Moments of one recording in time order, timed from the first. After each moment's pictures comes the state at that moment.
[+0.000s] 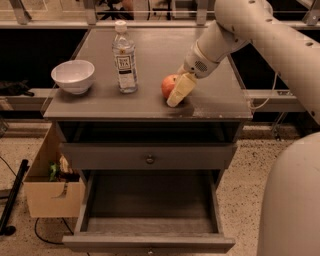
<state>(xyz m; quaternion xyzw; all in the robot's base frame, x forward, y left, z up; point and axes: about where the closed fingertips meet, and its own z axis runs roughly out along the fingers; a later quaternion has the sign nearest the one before) 0.677 -0.057 0.844 -0.59 0.76 0.15 0.24</state>
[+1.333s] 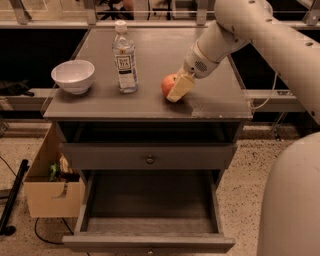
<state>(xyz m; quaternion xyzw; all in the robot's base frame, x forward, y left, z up) 0.677 -0.057 0.844 -0.59 0.76 0.15 0.24</state>
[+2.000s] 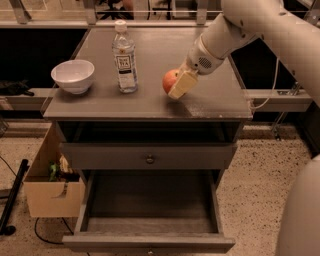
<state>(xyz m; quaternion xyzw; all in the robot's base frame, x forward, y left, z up) 0.663 -0.057 0.866 -0.59 0.75 0.14 0.25</state>
